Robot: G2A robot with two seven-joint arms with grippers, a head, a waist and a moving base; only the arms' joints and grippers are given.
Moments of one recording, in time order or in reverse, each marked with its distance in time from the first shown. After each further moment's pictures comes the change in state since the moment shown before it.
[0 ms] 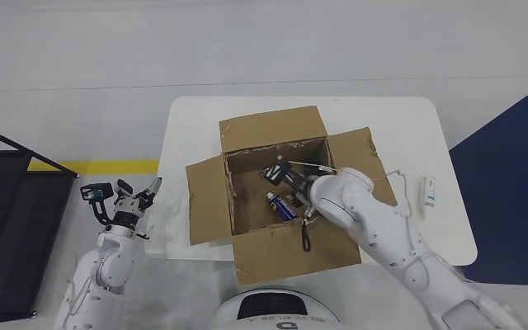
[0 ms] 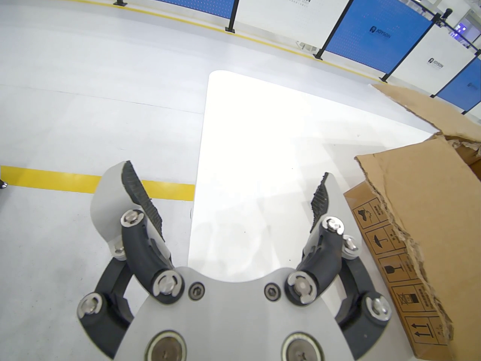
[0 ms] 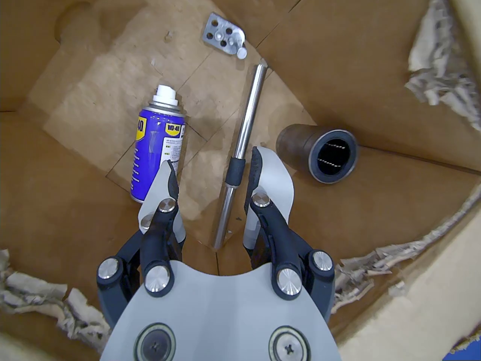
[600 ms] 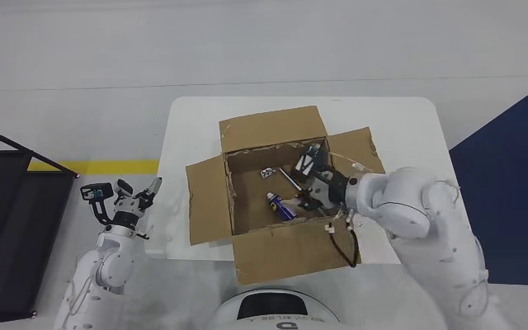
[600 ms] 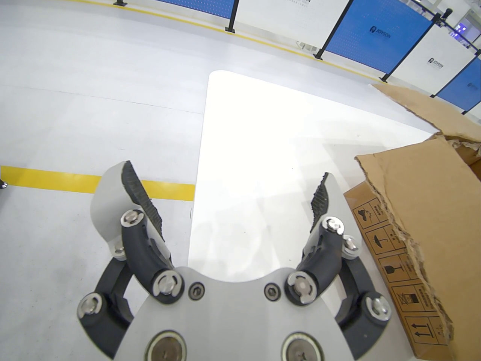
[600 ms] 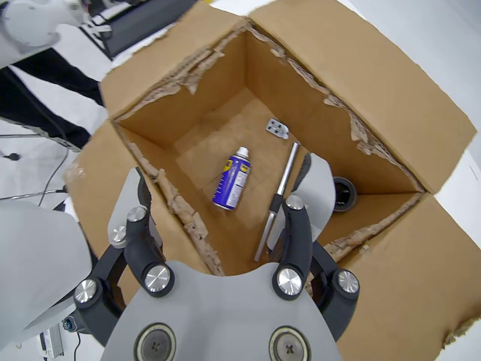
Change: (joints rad) left arm 0.000 0.000 0.000 0.000 0.000 0.000 0.000; right arm -0.197 0.062 0.350 -0.313 0.346 -0.157 -0.095
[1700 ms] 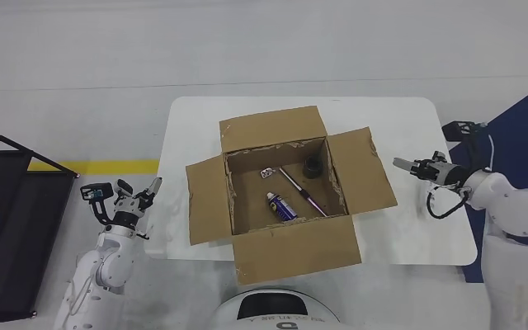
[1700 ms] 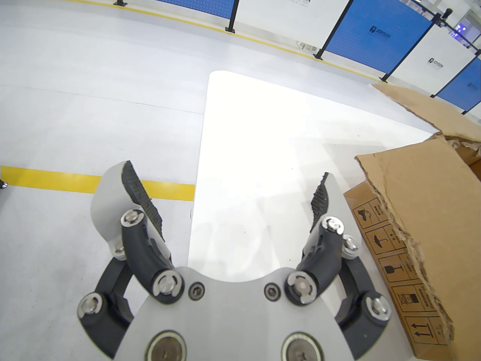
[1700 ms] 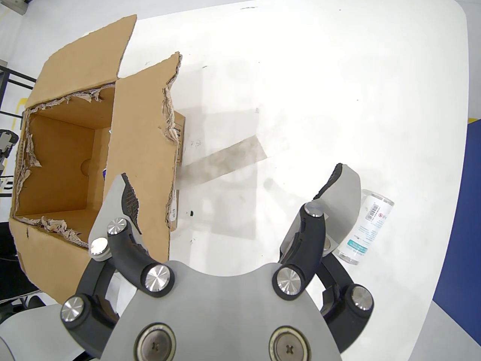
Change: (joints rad) left arm 0.000 0.000 0.000 0.000 0.000 0.000 0.000; right arm -0.255 0.010 0.776 0.247 0.273 0.089 -0.045
